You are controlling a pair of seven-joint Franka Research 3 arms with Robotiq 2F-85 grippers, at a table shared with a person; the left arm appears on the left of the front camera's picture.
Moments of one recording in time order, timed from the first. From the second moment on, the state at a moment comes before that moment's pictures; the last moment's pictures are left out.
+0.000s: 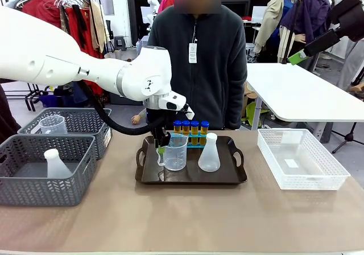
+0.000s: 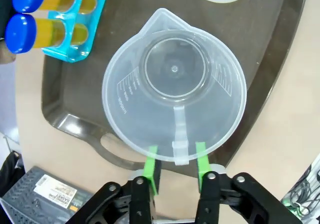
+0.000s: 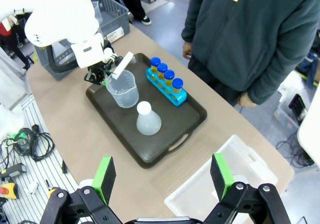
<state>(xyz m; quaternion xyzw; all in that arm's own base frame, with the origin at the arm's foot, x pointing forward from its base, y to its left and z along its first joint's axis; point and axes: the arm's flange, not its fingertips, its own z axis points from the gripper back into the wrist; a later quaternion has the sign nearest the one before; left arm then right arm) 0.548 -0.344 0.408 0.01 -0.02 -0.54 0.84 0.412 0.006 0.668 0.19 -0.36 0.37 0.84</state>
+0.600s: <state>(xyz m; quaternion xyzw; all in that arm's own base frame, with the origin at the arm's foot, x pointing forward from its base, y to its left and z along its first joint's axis) 0.535 -0.329 0.453 -0.01 -0.05 -0.51 0.86 0.412 0.006 0.668 0.19 -0.36 0.37 0.84</state>
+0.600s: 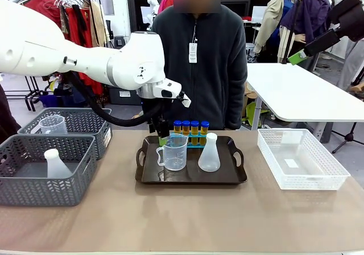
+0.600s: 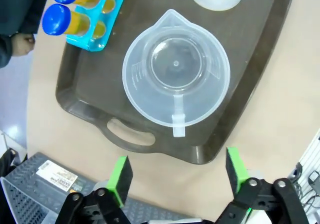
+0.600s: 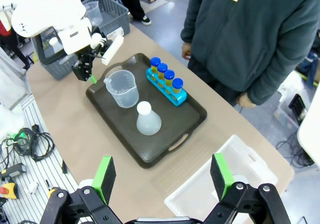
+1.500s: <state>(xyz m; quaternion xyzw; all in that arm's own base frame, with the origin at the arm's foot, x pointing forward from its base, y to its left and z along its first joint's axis) 0.525 -0.325 0.467 -0.03 -0.07 -0.52 0.85 0.412 0.006 0.668 0.19 -0.36 0.37 0.84</state>
